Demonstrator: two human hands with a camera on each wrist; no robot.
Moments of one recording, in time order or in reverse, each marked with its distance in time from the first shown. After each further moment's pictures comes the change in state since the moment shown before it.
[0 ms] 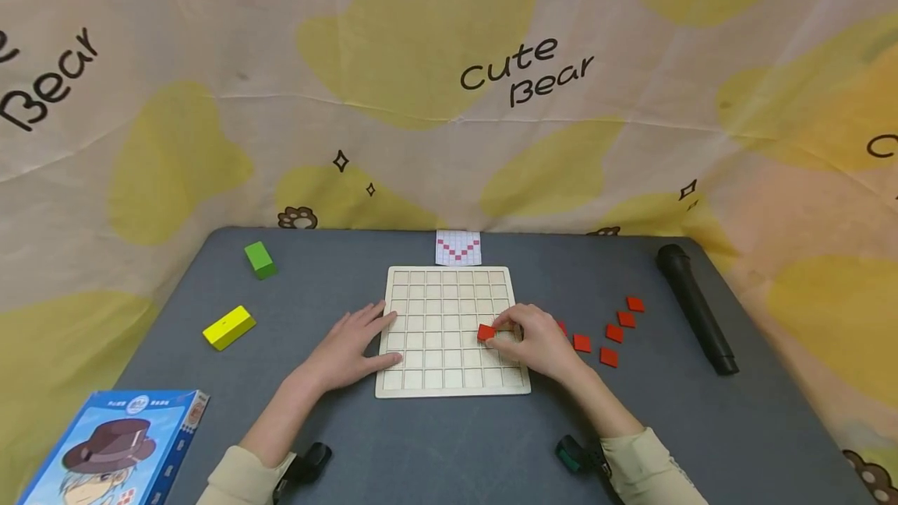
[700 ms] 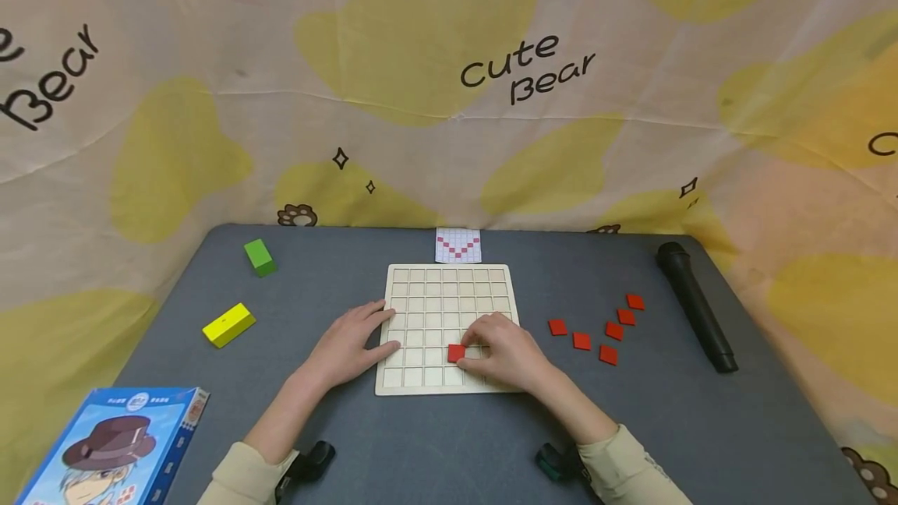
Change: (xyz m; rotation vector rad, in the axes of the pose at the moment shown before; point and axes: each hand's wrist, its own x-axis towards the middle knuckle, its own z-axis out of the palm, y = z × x) left_hand 0.005 0.001 0.005 0.058 0.102 -0.023; right_hand 0.002 -0.038 0.023 -0.125 -0.105 -0.104
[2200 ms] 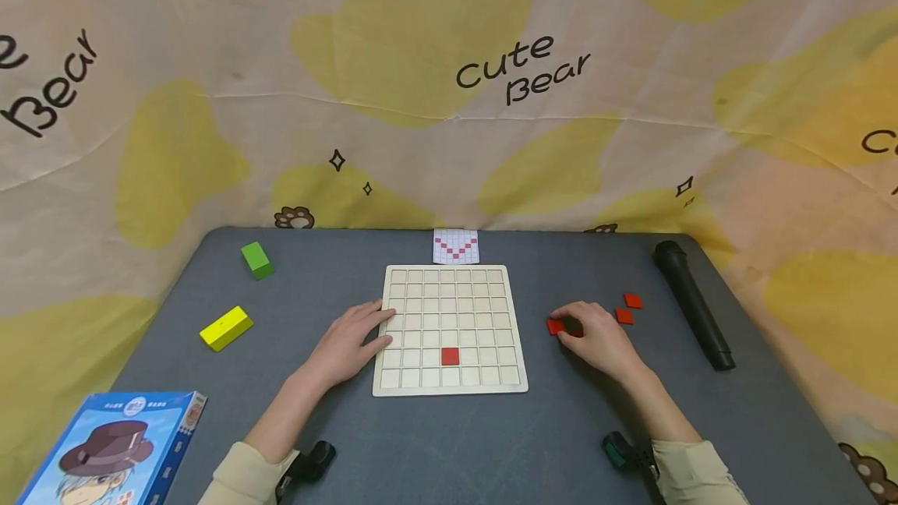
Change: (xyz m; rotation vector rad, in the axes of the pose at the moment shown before) left_hand 0.002 -0.004 0.003 -0.056 0.002 -0.011; right_hand -0.054 0.098 -0.057 -0.053 0.133 0.169
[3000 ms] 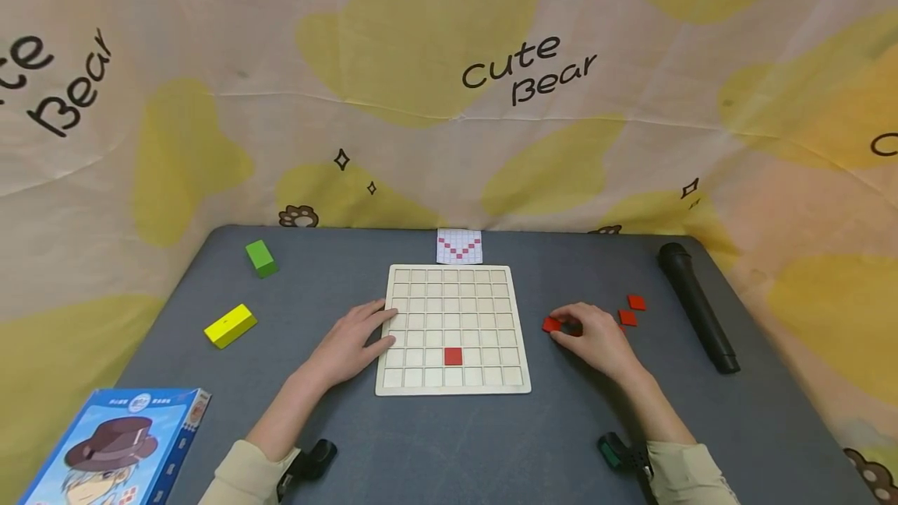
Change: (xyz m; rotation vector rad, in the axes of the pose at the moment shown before) left_hand -0.002 -0.001 -0.004 -0.005 -0.017 0.035; right_hand 0.003 -0.002 0.007 0.045 0.029 0.046
